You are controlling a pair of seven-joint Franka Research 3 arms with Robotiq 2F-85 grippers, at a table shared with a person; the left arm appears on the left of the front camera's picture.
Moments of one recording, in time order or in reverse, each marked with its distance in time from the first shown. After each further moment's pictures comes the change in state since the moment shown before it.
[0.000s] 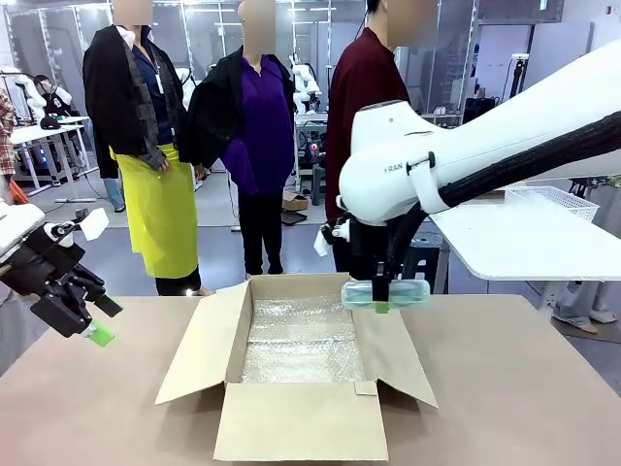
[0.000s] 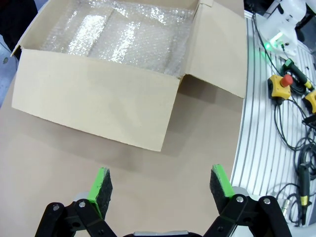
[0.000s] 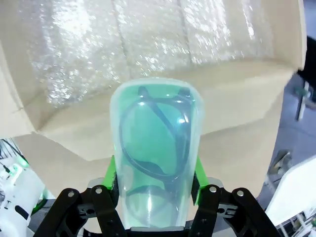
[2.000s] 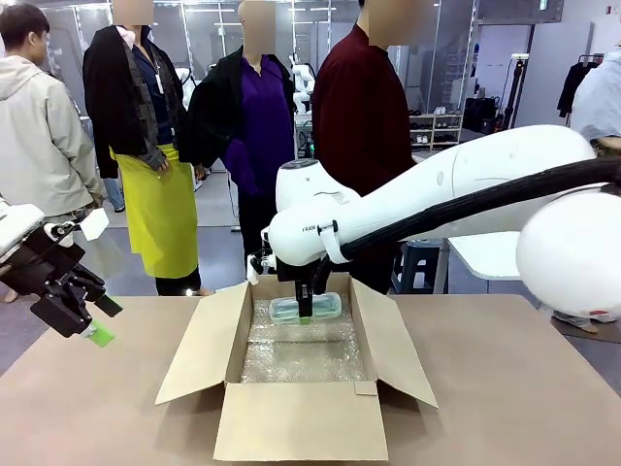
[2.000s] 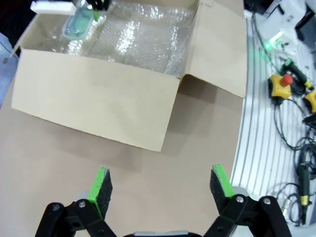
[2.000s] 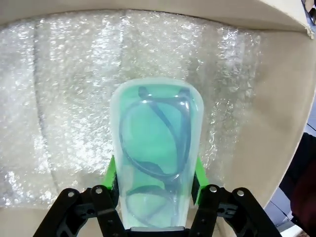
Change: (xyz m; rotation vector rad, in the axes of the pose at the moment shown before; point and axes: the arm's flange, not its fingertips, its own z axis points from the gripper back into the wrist) left arm 0.000 0.000 0.000 0.000 0.000 -0.002; right arm 0.160 -0.060 -0.098 -0.056 -0.101 0.287
